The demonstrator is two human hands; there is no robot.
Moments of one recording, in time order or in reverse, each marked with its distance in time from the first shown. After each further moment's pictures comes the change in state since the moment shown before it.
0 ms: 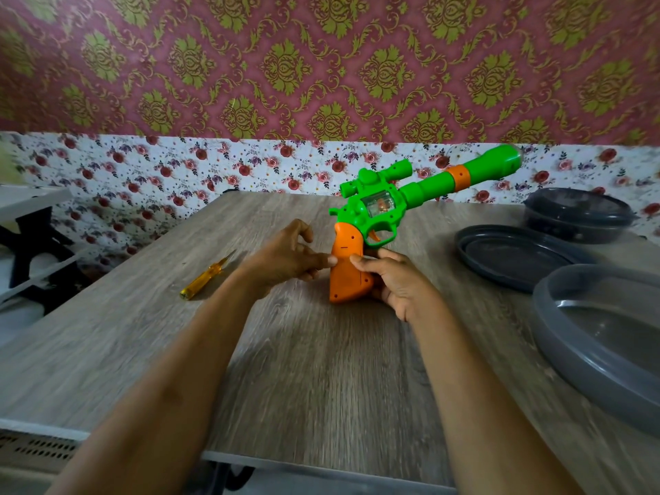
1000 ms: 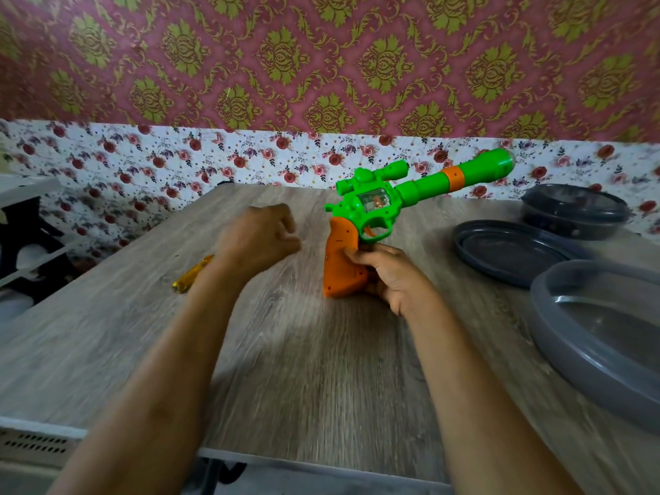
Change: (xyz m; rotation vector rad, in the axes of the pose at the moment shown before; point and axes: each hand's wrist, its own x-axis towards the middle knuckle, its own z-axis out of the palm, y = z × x) left_hand -0.008 0.008 -0.019 0.845 0.329 0.149; right_hand 0.005 0.002 -0.001 -0.058 -0.018 -0.011
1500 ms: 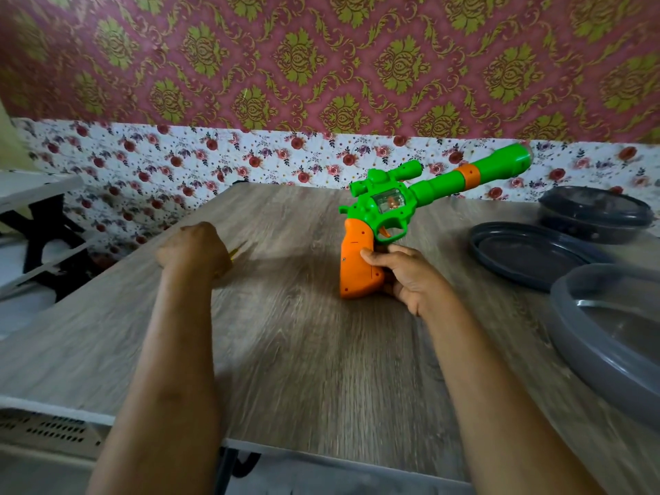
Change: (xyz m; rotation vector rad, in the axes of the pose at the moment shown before) left_hand 0.005 -0.091 -0.015 0.357 -0.150 -0.534; right_hand 0.000 -0.001 -0.001 -0.014 -0.015 -0.010
